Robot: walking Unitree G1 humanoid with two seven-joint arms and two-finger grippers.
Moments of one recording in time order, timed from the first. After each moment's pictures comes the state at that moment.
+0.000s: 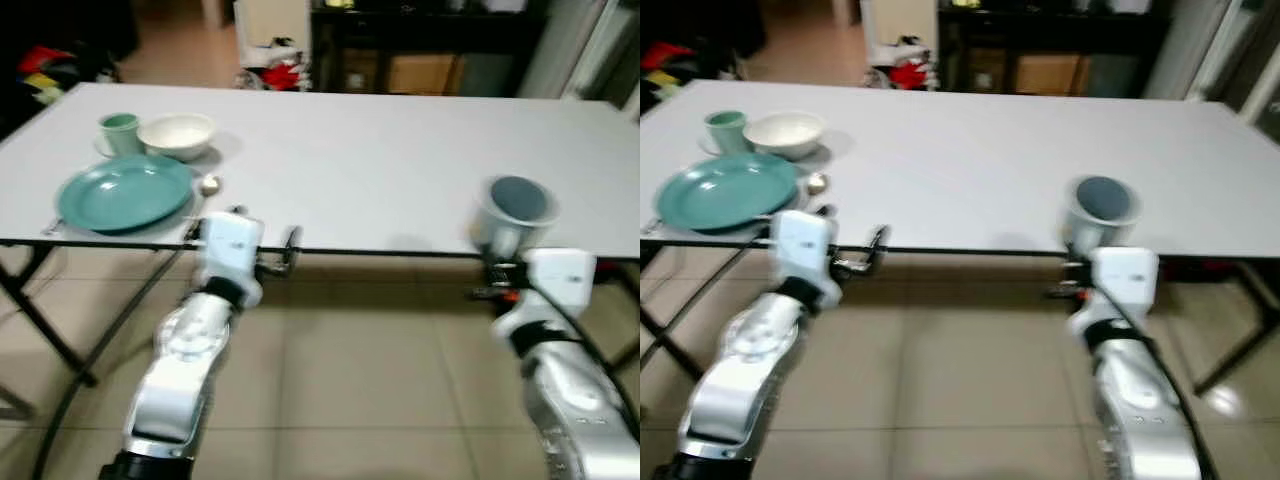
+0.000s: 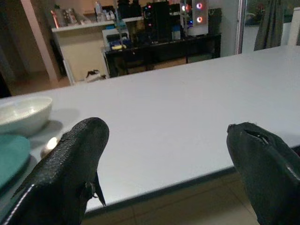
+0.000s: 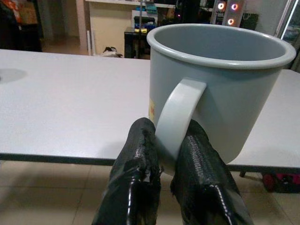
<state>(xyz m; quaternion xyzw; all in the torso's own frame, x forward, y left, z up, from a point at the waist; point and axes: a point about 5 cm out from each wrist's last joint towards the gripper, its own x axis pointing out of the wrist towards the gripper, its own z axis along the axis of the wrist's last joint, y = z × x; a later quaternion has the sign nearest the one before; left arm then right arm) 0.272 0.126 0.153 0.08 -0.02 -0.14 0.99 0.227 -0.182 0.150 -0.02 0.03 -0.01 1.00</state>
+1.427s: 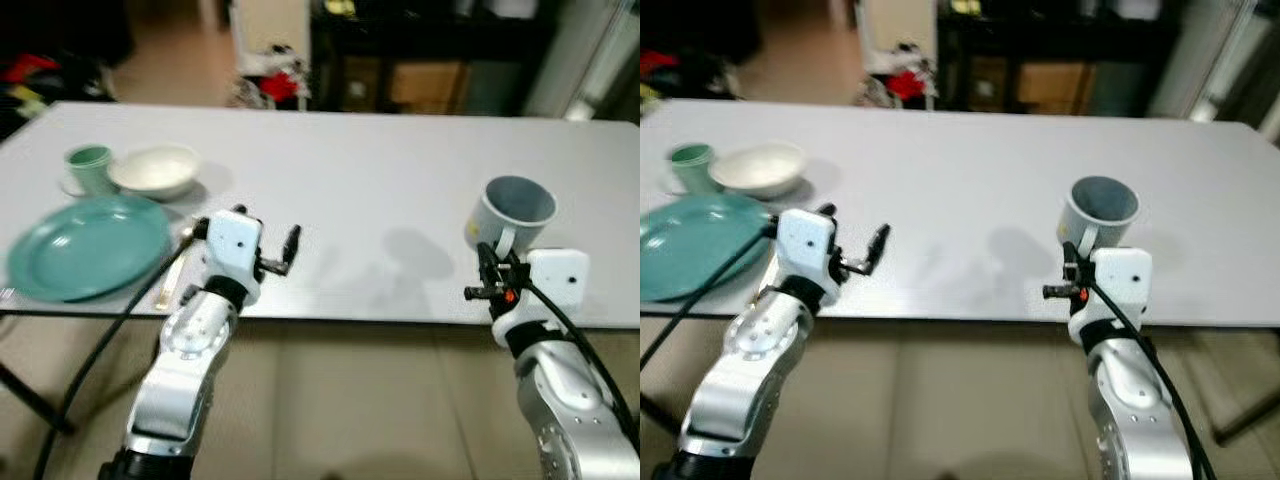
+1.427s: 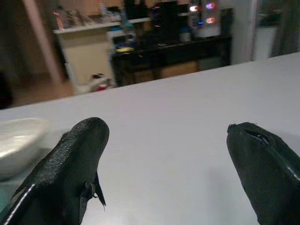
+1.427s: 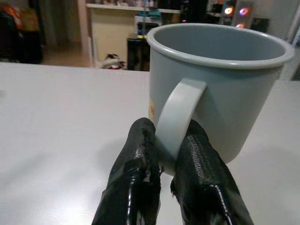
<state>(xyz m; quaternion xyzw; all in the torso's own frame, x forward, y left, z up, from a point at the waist) 0.274 0.131 0.153 0.08 -0.02 -0.13 0.99 0.229 -0.176 0.147 -0.01 0.02 0.00 1.00</state>
